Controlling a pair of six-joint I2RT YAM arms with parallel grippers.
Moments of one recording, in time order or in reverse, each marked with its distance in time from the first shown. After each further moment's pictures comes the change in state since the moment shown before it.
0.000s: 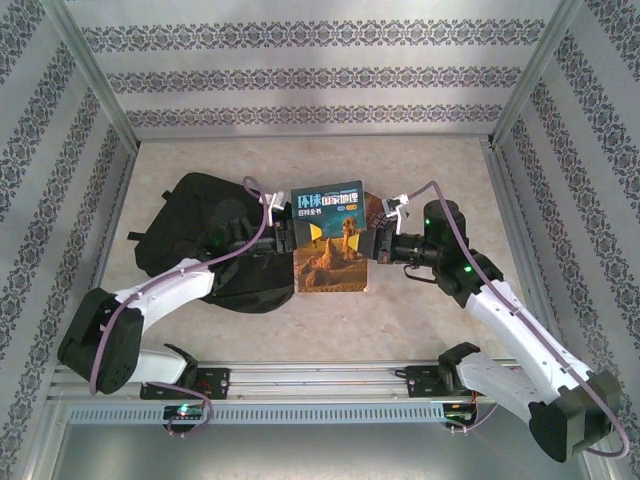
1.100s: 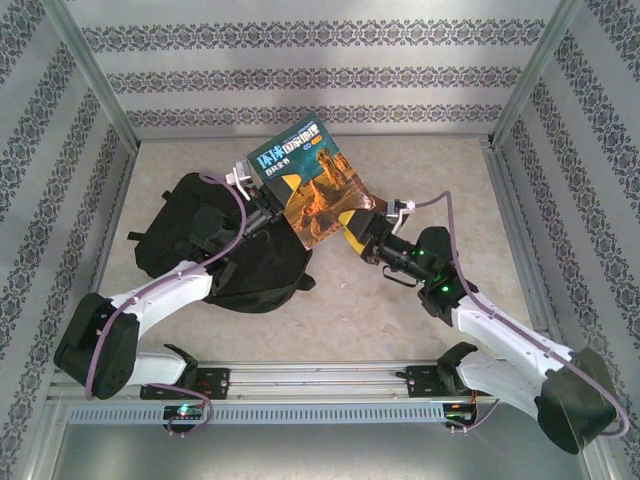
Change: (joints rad) left arm -0.016 -0.040 -0.003 0.438 -0.483 -0.315; right arm 0.154 0.037 -0.273 0.761 0.328 0.586
